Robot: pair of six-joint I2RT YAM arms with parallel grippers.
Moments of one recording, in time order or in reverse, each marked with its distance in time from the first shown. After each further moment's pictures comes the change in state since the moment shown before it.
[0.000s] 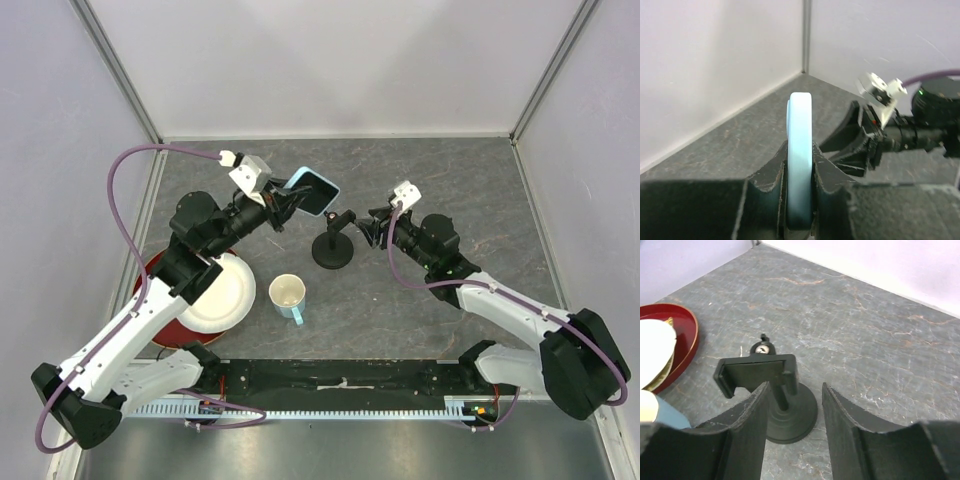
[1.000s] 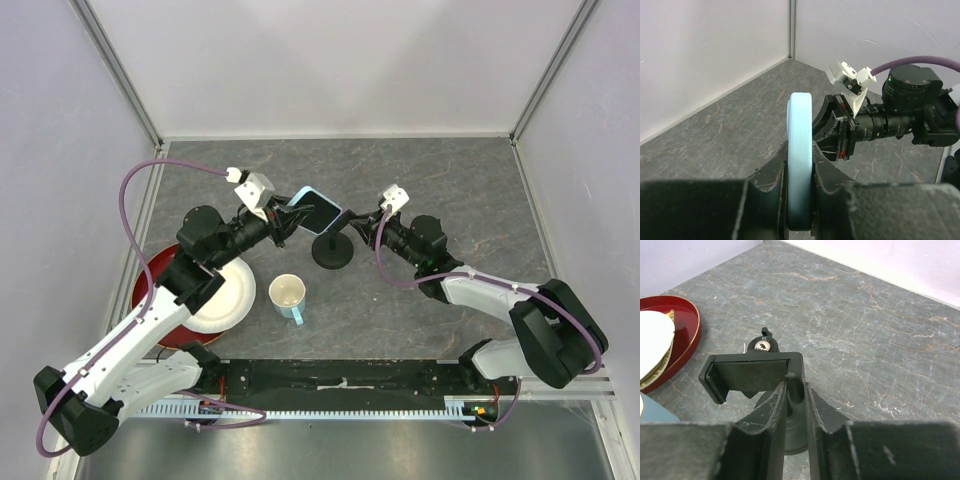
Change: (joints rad) left arm 0.000 -0.050 -0.141 0.073 -0.004 -0.035; right arm -0.002 0.179 -0.029 0.223 -0.038 -0.003
